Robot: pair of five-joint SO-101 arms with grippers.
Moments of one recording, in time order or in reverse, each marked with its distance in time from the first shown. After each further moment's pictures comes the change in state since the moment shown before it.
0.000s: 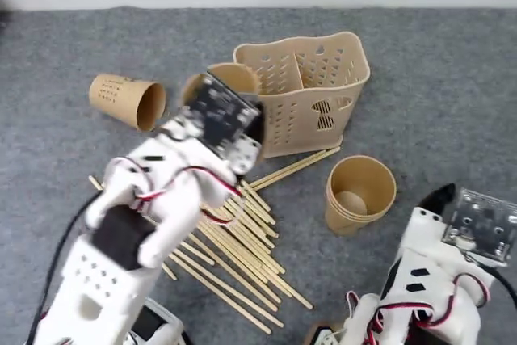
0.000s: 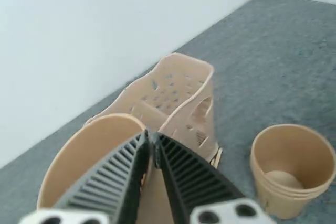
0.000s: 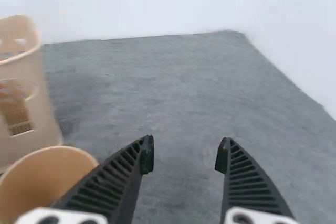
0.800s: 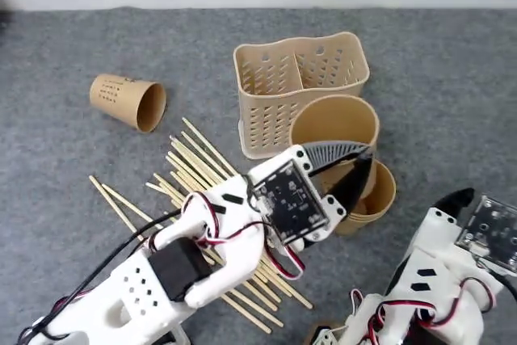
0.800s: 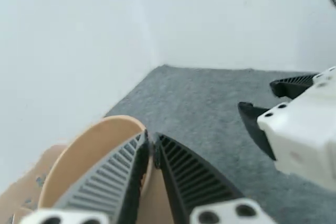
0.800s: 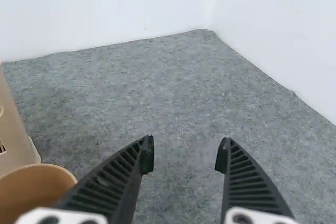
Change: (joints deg) left arm 22.9 0.1 9.8 -22.4 0.0; right arm 4.3 0.0 0.0 -1.6 -2.4
